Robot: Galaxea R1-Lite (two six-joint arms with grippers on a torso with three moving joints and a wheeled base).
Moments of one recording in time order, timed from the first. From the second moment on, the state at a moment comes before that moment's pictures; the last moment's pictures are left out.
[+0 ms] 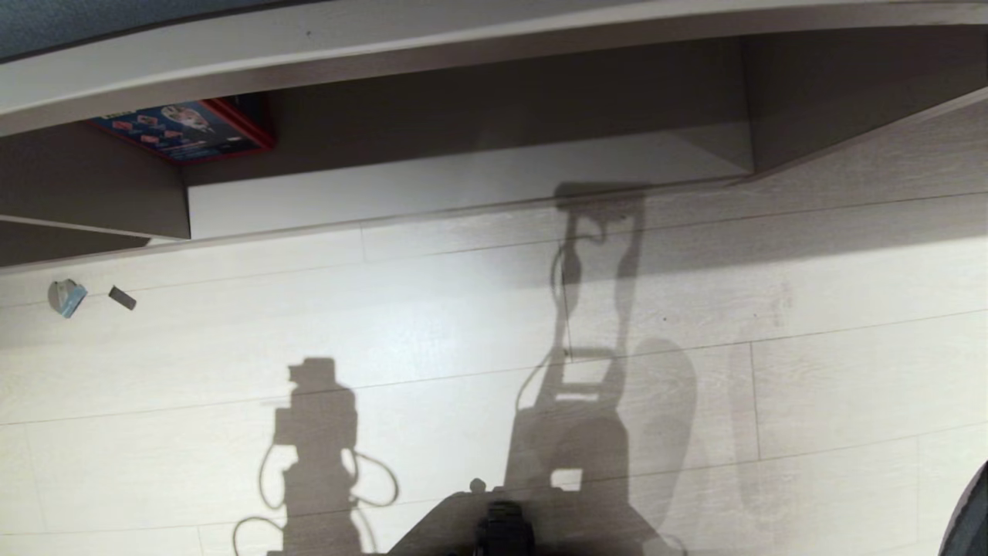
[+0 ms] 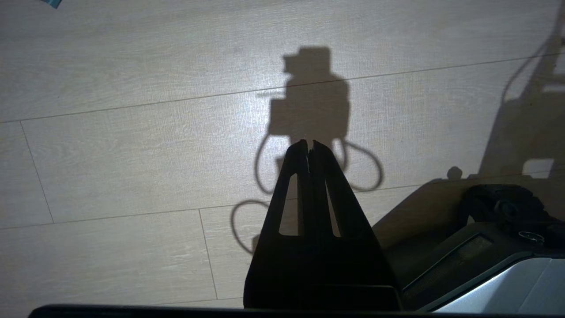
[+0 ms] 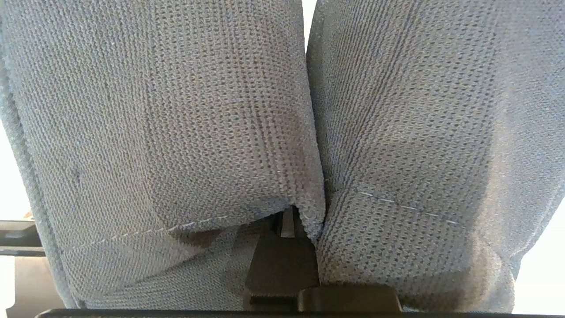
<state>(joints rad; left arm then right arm) 0.00 0.00 0.00 0.00 0.00 -0.01 -0.01 0.00 0.00 0.00 0.00 0.02</state>
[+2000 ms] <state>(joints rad) 0.00 0.00 0.00 0.00 0.00 -0.01 0.05 0.87 -0.47 -0.41 0.31 -0.02</state>
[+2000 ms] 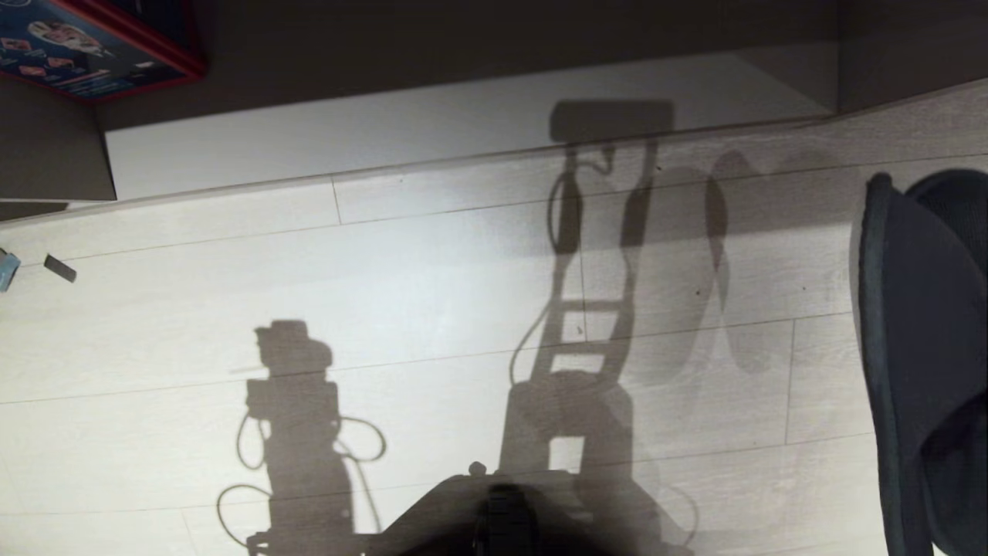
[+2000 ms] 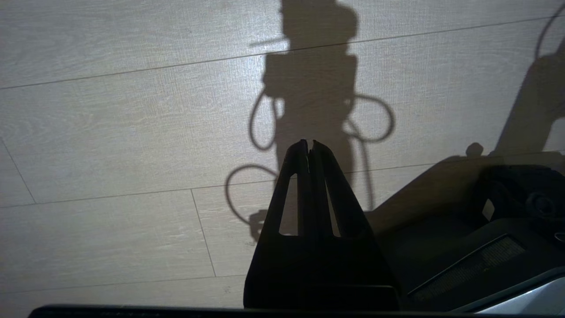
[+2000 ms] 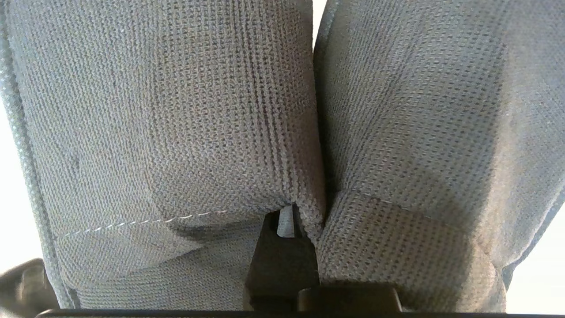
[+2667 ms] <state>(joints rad) 0.00 0.00 0.00 0.00 0.00 -0.01 0.20 1.09 -0.67 -0.47 0.20 -0.10</state>
